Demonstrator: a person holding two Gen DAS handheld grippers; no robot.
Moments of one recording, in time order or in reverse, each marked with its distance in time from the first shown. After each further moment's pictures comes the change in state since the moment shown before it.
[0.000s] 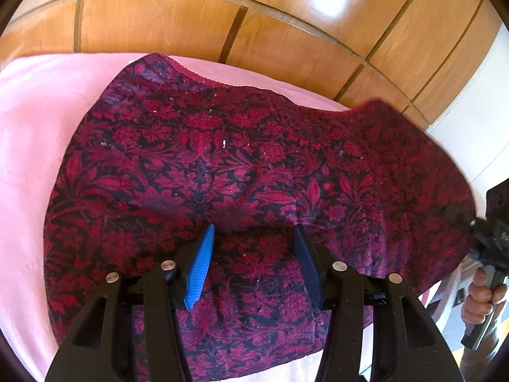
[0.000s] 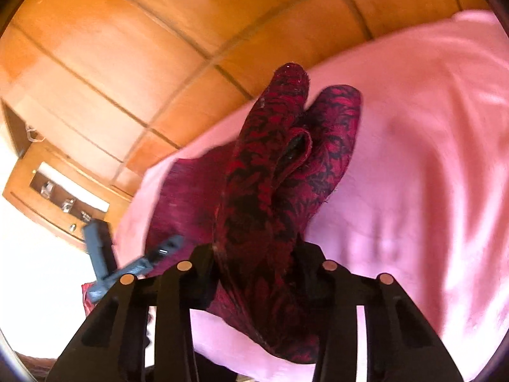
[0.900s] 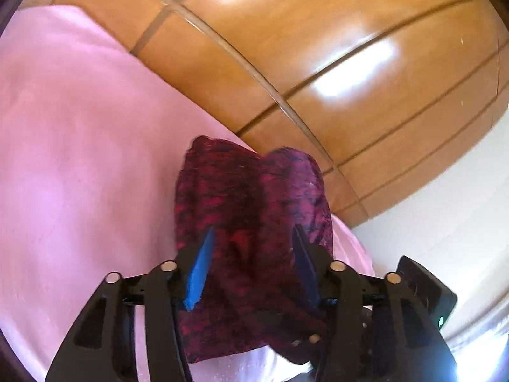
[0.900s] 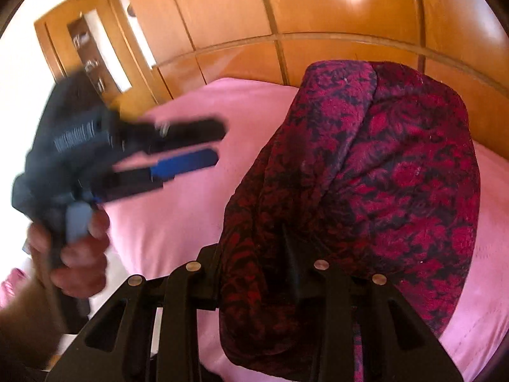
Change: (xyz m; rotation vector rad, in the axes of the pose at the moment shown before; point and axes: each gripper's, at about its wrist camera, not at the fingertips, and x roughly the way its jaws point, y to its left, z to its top) left arm -0.149 0.163 -0.009 -0.306 -0.218 -0.302; right arm 0.176 0.238 -0.102 -0.639 0.163 -0.081
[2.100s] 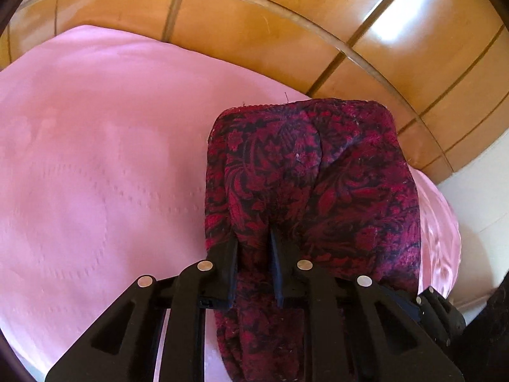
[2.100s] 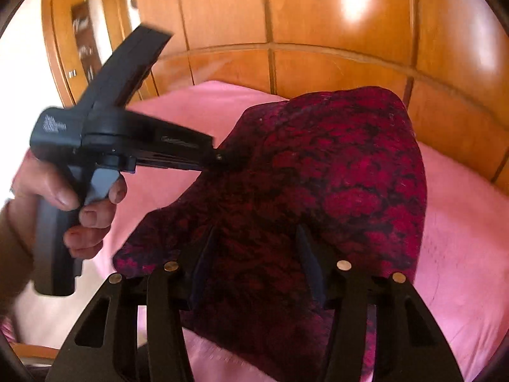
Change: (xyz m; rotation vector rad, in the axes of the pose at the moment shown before) left arm 0.070 0.001 0.019 0.124 0.152 0.415; right arm 0.021 -0.005 -0.008 -0.068 -0.045 -0.102
